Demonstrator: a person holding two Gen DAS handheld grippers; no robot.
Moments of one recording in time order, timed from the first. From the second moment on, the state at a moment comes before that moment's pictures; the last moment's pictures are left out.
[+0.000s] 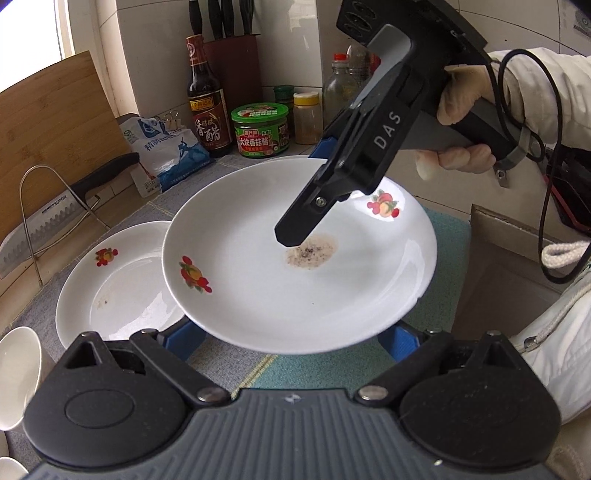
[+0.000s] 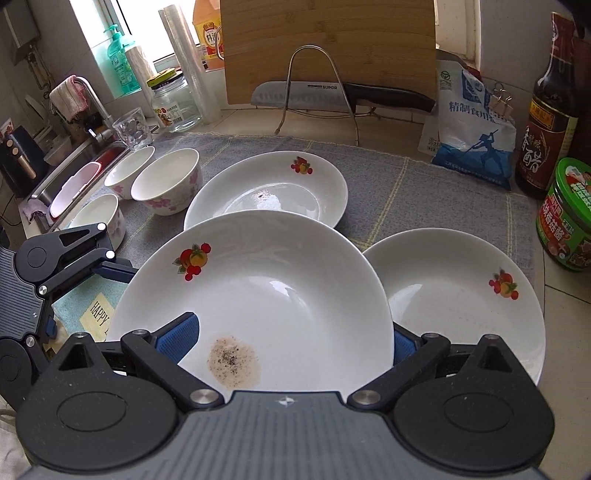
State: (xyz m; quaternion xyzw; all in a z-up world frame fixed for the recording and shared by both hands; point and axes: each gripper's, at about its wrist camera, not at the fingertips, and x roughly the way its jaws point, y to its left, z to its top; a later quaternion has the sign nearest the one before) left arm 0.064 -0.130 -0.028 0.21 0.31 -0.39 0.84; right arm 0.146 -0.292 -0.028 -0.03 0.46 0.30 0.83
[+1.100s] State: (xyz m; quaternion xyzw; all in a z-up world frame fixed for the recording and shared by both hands) left arm 0.128 -0.197 -0.041 0.22 0.34 -0.40 0.82; right arm 0.201 -0.363 -0.063 0.00 0.47 0.28 0.84
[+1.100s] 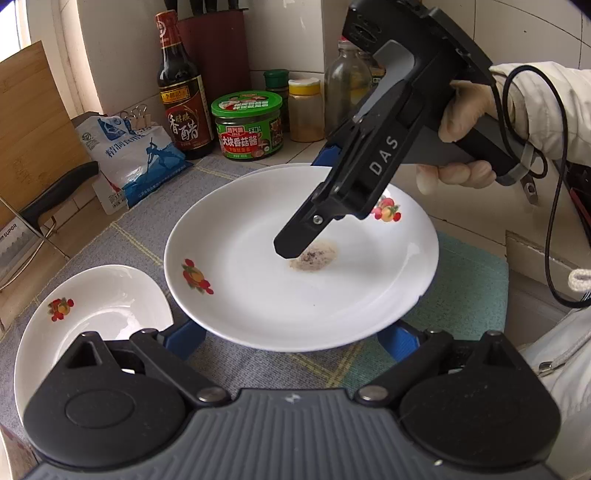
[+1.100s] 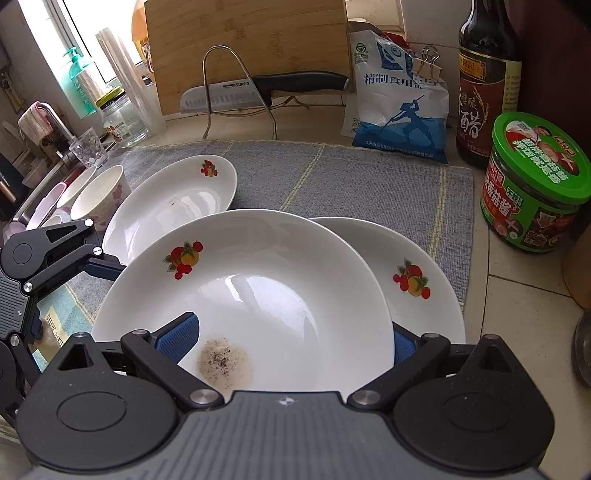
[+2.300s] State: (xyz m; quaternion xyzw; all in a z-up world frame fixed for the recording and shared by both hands) left arm 0.157 -0.219 -0.049 0.26 0.34 -0.42 0.80; right arm 0.198 -0.394 -0.065 0.03 0.48 0.24 0.84
